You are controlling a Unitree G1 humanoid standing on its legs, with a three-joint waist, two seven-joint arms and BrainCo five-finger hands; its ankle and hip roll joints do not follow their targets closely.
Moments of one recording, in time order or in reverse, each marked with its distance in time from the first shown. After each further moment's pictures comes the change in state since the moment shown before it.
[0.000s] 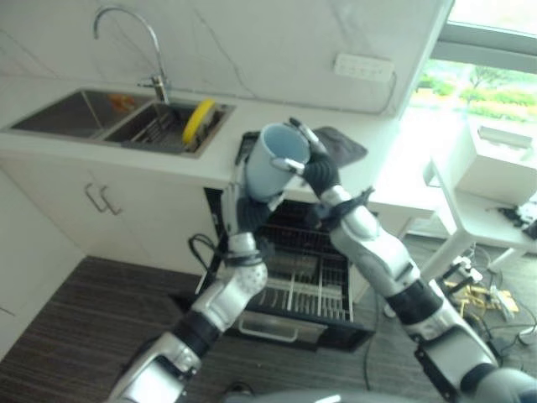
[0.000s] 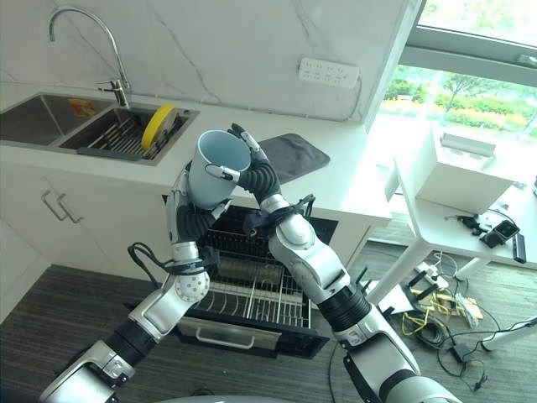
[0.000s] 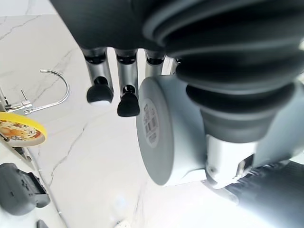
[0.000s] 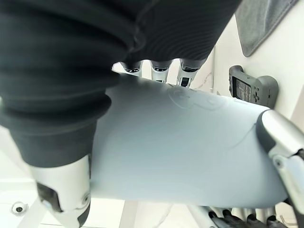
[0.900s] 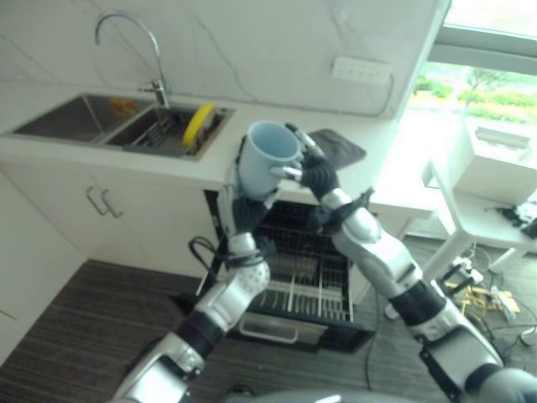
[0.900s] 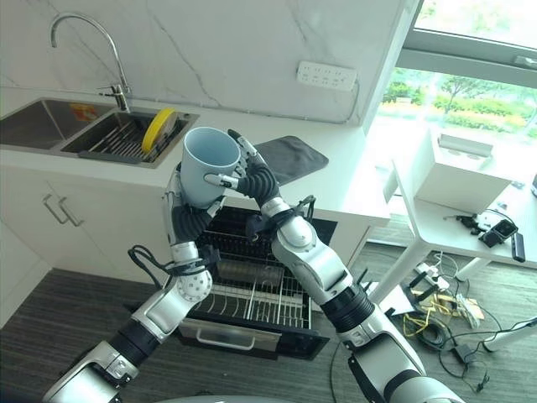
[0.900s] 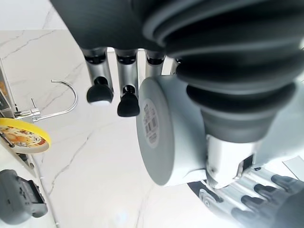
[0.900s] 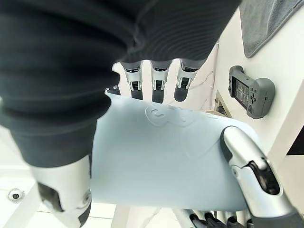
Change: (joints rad) left arm 0.000 -0.019 0.004 0.006 -0.046 0.001 0.070; right arm 0.005 -0.032 0.021 0.004 -0.015 0.001 0.037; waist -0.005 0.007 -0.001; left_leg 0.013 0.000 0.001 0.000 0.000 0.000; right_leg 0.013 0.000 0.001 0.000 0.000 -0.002
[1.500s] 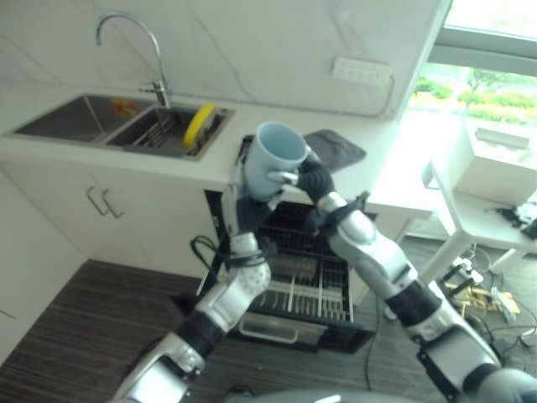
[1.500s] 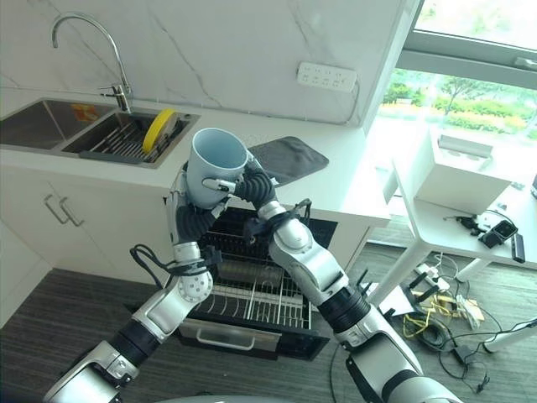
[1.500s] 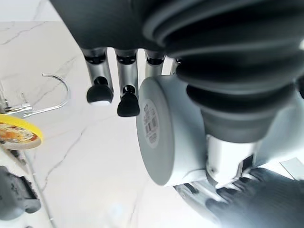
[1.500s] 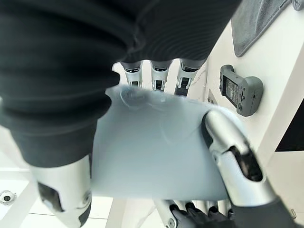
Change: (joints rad) left arm 0.000 0.001 -0.002 -0.001 0.049 -0.015 -0.032; right arm 0.000 0.023 0.017 0.038 -0.001 -0.002 -0.002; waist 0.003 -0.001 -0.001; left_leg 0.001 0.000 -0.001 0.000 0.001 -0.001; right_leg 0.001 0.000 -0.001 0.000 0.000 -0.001
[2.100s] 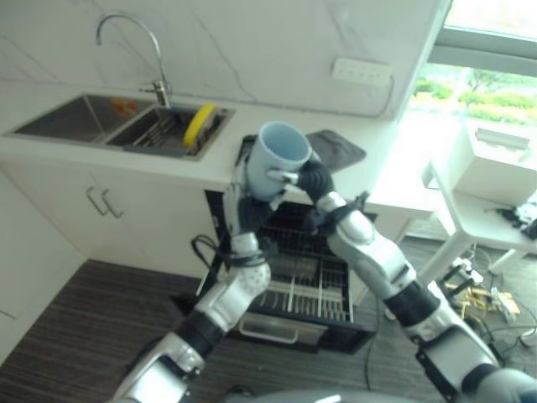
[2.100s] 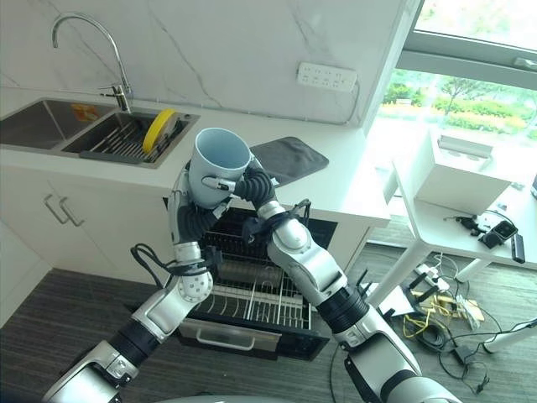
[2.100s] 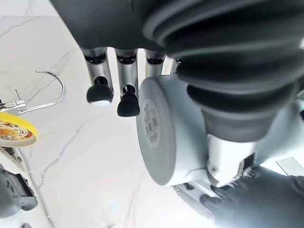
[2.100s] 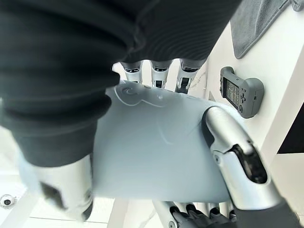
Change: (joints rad) left arm -0.001 0.002 0.001 0.000 0.000 -0.009 -0.019; right arm 0.000 0.003 -0.001 0.000 0.000 -0.006 -0.021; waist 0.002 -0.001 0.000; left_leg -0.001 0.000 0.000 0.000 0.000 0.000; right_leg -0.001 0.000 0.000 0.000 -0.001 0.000
